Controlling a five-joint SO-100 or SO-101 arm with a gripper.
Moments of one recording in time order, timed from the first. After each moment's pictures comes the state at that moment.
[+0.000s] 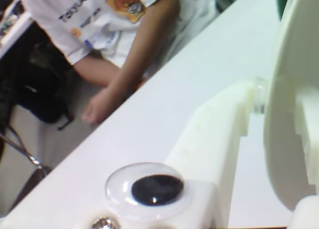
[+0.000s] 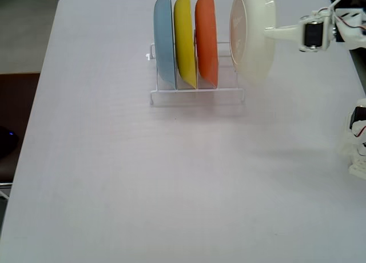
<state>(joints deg) 14.1 146.4 104.2 46.0 -67.9</state>
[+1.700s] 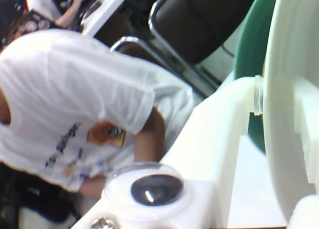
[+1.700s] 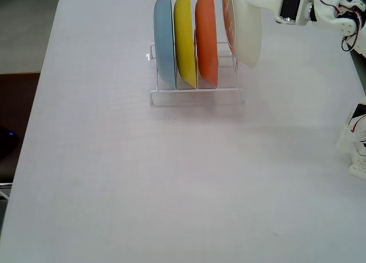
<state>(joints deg) 25.5 131.7 97.0 32.3 -61.1</state>
